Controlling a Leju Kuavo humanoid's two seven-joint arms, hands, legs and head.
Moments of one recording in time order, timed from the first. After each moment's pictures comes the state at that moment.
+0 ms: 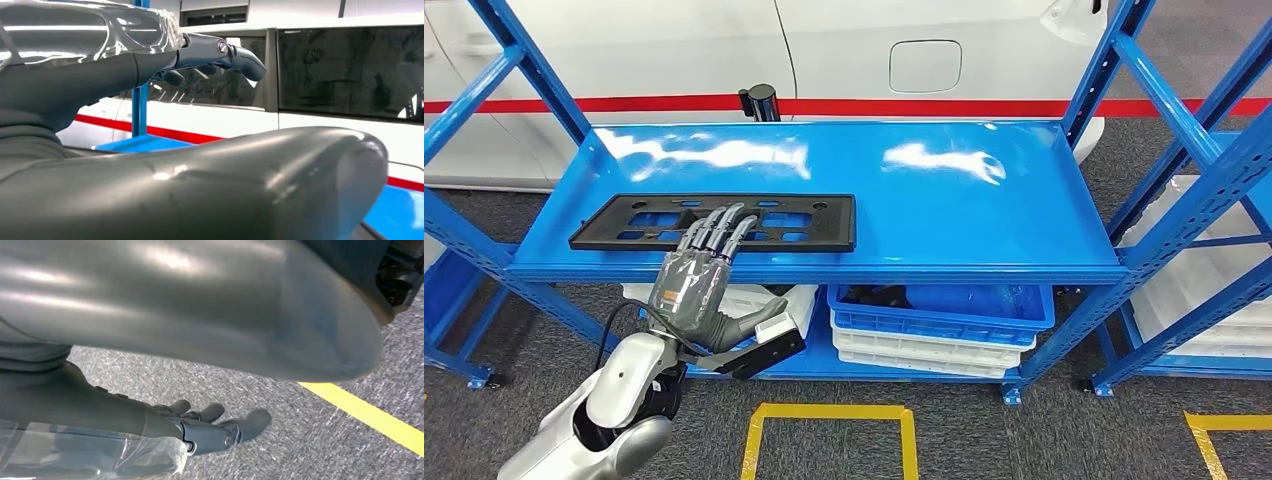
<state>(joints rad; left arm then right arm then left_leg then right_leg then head) -0.53 0.24 -0.89 -1.66 -0.91 0.08 0.48 -0.10 0.00 1.08 -0.23 -0.65 -0.16 -0.04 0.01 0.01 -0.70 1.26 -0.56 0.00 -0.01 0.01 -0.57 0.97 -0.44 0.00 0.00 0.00</state>
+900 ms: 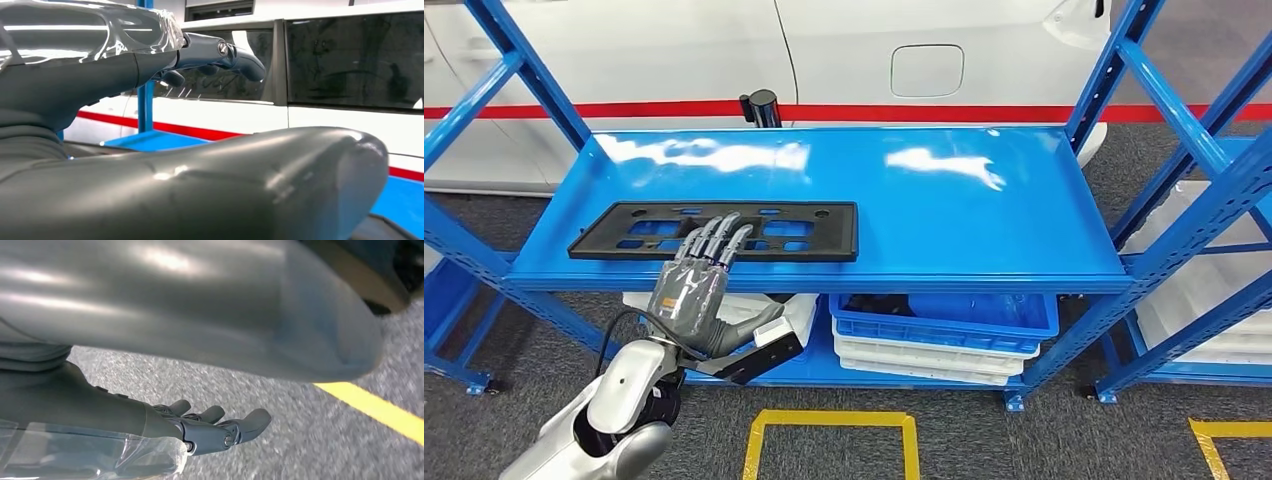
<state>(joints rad) -0.51 0.25 -0.88 -1.65 -0.91 0.08 0.50 -0.10 0.00 1.08 -0.23 -0.65 -0.15 -0.02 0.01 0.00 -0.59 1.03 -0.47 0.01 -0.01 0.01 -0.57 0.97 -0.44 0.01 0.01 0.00</state>
